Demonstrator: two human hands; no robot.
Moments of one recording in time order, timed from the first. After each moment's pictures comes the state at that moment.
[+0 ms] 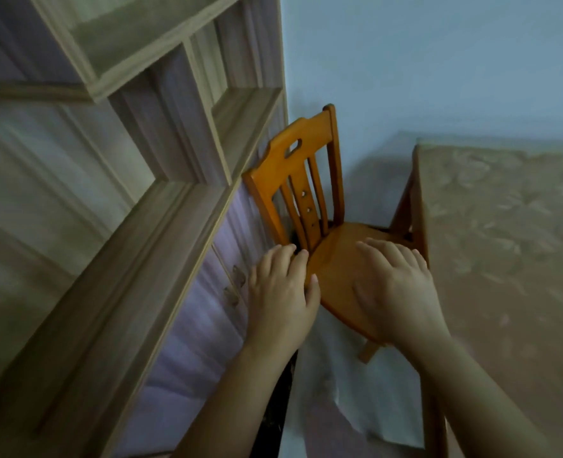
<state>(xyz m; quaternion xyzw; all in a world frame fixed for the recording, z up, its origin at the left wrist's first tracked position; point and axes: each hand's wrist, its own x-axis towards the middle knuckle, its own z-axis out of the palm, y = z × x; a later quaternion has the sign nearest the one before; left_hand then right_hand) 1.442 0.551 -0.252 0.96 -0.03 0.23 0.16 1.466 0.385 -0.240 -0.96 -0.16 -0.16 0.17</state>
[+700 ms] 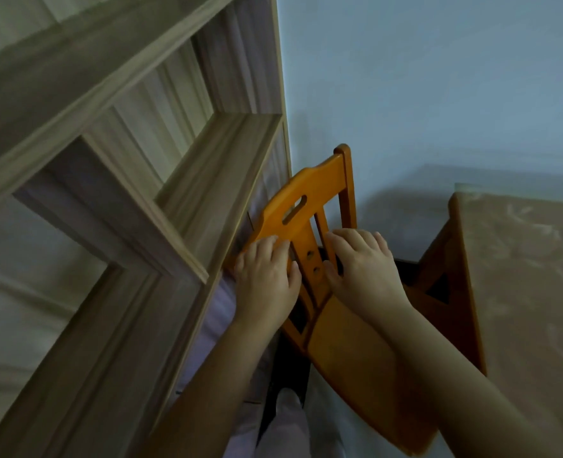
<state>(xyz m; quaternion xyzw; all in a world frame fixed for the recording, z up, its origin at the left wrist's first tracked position) 1.729 0.608 -0.267 0.98 0.02 0.16 0.12 1.756 0.457 -0.253 -0.95 -0.21 -0.11 0.21</state>
